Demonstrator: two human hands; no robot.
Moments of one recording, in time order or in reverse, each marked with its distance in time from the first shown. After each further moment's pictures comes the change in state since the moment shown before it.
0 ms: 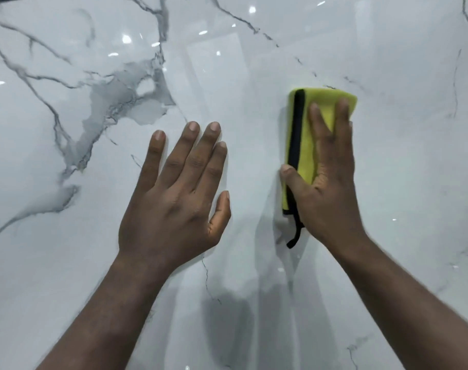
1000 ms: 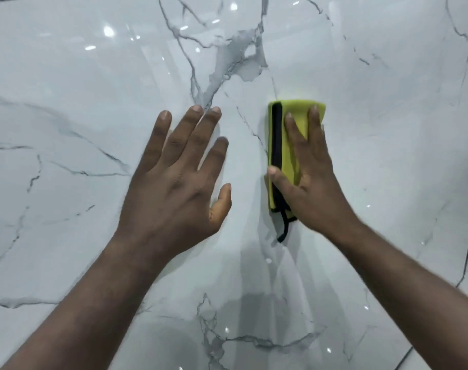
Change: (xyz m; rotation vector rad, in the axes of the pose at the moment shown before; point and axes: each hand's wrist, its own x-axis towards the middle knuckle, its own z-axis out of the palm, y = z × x) left_hand -0.087 -0.106 -0.082 -0.157 -0.111 0.034; right_hand -0.096 -0.110 0.069 -0.131 -0.184 -0.090
